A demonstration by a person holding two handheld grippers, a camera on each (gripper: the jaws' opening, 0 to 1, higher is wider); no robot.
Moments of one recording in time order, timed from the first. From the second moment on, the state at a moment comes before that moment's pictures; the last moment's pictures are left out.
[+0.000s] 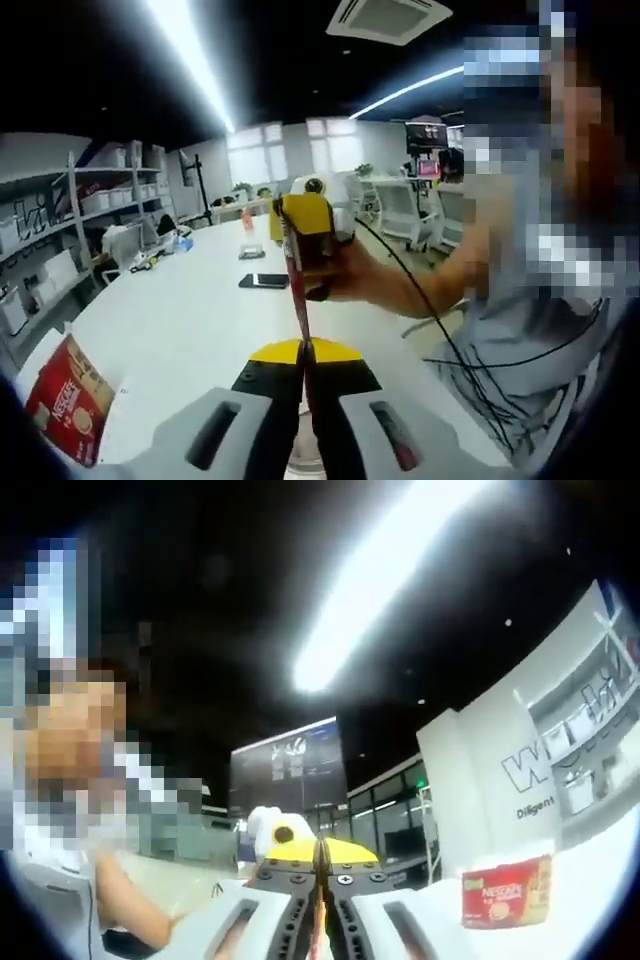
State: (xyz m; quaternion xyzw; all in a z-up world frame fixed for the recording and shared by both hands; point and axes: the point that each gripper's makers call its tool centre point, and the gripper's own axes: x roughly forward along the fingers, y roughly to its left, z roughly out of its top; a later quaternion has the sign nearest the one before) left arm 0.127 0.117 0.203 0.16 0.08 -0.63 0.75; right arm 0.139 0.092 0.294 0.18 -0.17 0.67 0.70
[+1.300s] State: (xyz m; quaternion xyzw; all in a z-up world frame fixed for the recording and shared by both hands) left arm 0.122 0.108 0.207 0.17 0.07 -0.64 0.75; right arm 0.122 0.123 0.257 0.18 -0.15 0.70 0.68
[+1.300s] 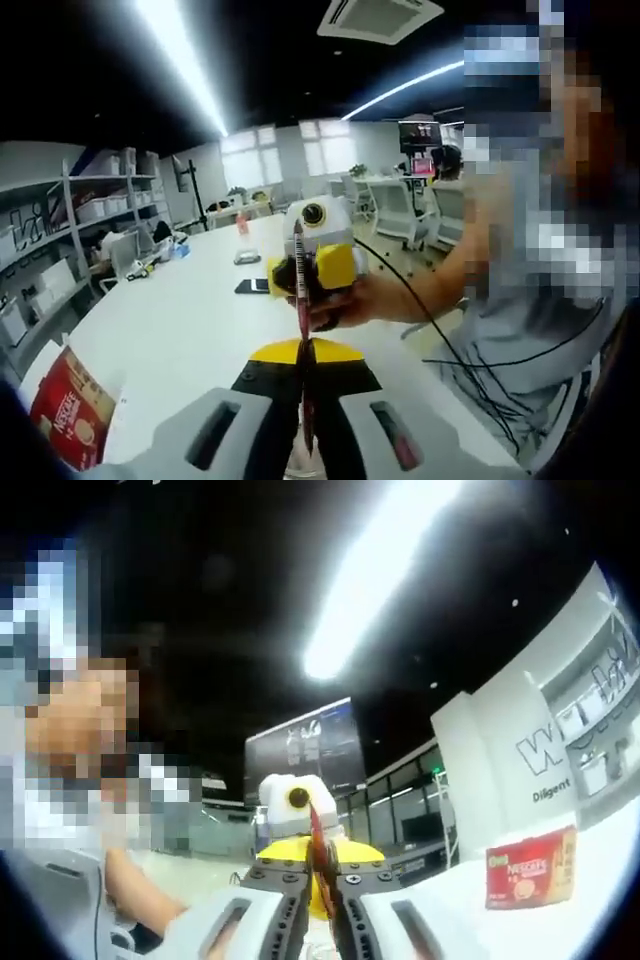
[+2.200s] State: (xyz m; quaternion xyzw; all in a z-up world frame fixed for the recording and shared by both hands) left arm 0.119 0.117 0.195 0.18 0.09 -0.65 0.74; right arm 0.124 0.115 0.273 0.20 -0.16 0.69 0.67
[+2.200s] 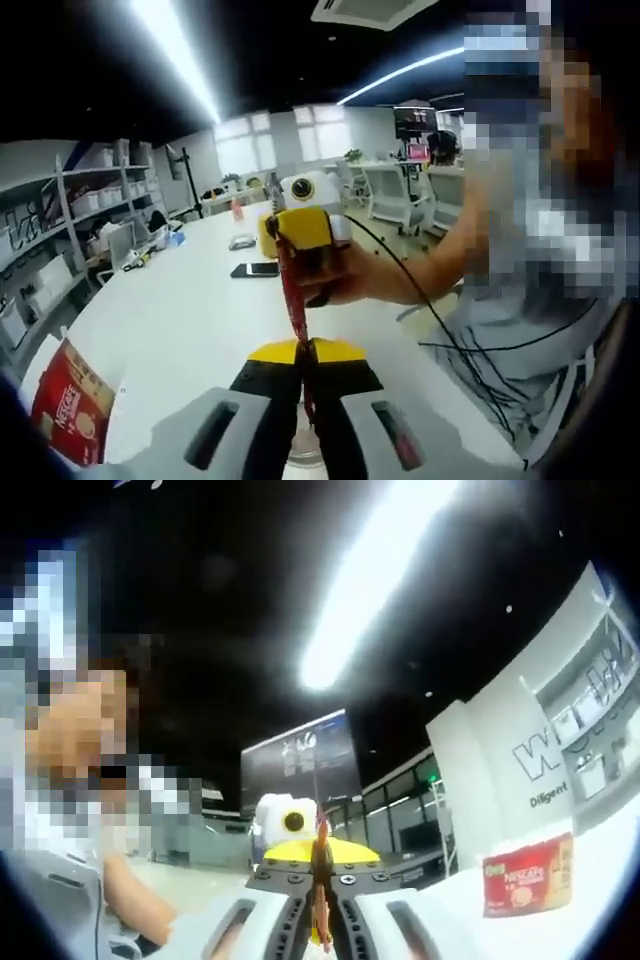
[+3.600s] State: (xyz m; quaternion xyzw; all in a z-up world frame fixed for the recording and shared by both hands) left arm 0.121 0.118 0.201 0.16 0.09 -0.65 0.74; right arm 0.129 0.123 0.246 0.18 -0.13 0.70 0.67
